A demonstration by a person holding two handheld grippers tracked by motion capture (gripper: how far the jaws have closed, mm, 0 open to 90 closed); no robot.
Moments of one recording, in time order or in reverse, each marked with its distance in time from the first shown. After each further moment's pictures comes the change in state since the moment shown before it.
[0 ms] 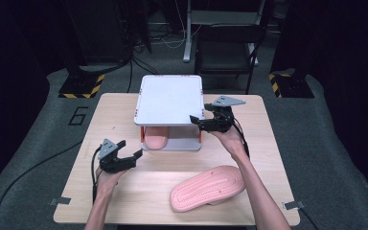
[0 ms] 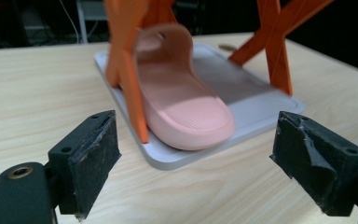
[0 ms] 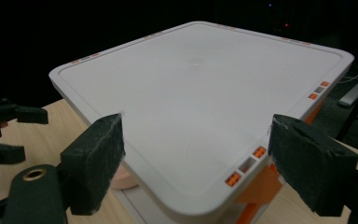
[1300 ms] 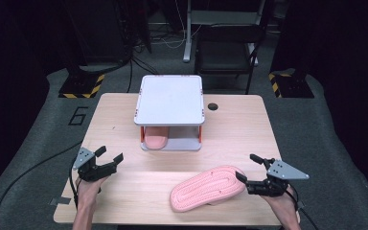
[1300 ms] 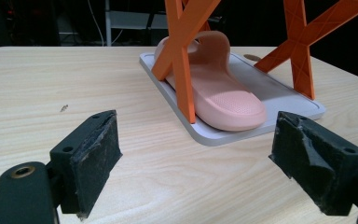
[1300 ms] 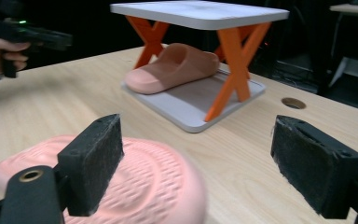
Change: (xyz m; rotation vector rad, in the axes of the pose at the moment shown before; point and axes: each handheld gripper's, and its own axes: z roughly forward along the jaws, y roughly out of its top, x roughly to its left) left arm 0.028 -0.015 -0.040 -0.019 0.066 -0.039; right arm 0.035 -0.137 -0.178 -0.092 -0.043 -0.079
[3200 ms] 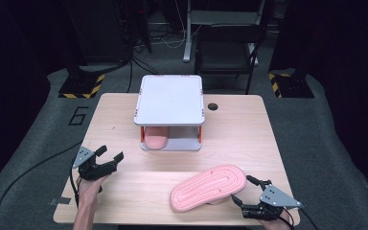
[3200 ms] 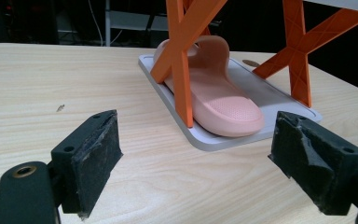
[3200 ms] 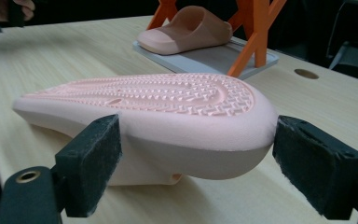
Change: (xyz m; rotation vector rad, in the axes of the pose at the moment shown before) left arm 0.000 0.002 0.003 -0.022 0.000 -0.037; right arm 0.039 -0.047 -0.009 0.059 -0.040 -0.068
